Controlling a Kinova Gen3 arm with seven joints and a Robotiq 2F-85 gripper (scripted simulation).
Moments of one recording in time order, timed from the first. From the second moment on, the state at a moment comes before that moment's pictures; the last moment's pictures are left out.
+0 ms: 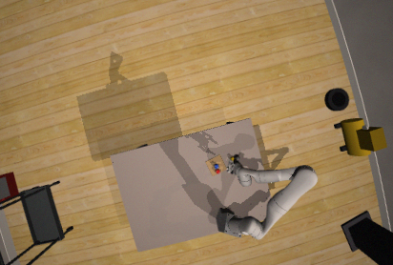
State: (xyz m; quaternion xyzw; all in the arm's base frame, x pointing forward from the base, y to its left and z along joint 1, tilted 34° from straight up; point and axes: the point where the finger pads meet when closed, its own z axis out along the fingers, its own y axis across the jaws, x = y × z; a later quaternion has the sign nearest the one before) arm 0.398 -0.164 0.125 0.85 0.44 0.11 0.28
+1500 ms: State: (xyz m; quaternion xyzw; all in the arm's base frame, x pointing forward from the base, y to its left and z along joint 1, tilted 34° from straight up) arm 0.391 -0.179 0.133 0.94 0.16 0.19 0.23
